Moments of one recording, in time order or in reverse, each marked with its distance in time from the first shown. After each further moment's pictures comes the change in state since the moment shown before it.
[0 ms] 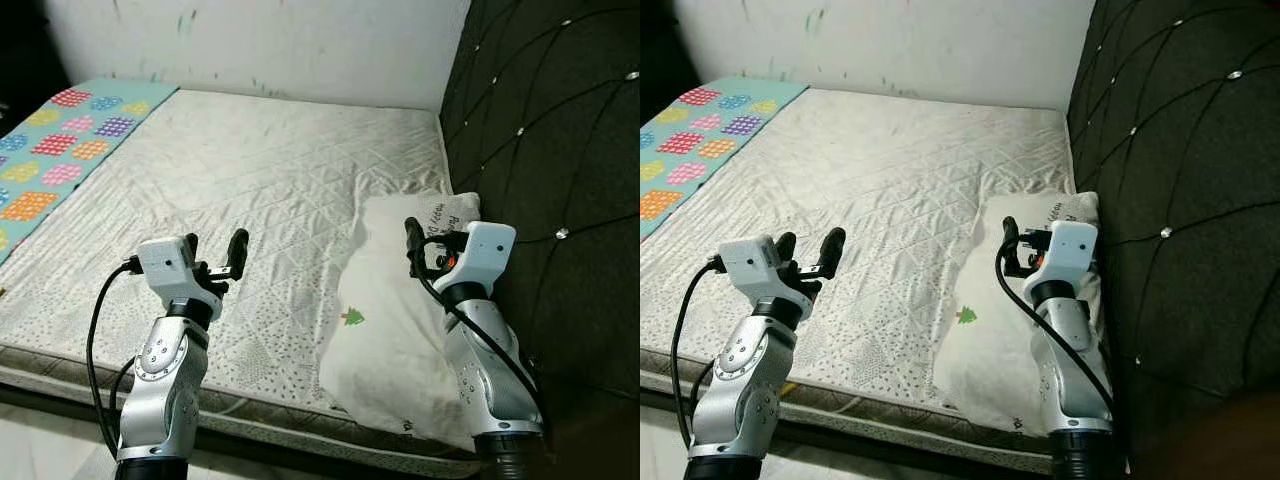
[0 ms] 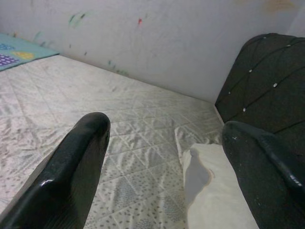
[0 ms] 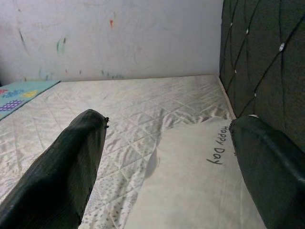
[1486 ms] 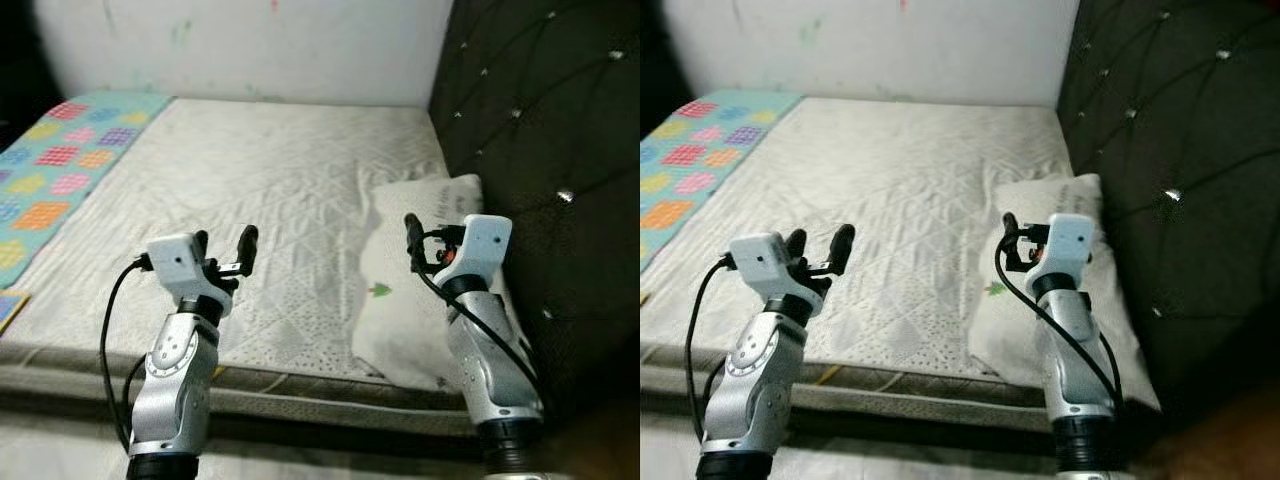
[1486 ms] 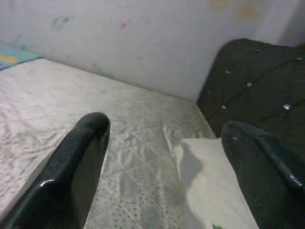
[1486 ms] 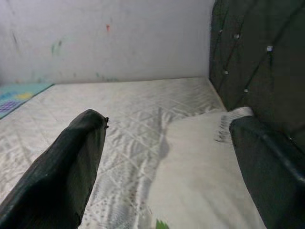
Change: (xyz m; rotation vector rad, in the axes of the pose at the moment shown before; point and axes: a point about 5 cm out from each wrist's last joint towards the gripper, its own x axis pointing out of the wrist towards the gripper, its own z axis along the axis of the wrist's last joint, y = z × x) left arm 0.004 -0.007 0.000 -0.023 -0.009 -0.012; right arm 0.008 0.001 -0.003 -0.023 0.012 0.019
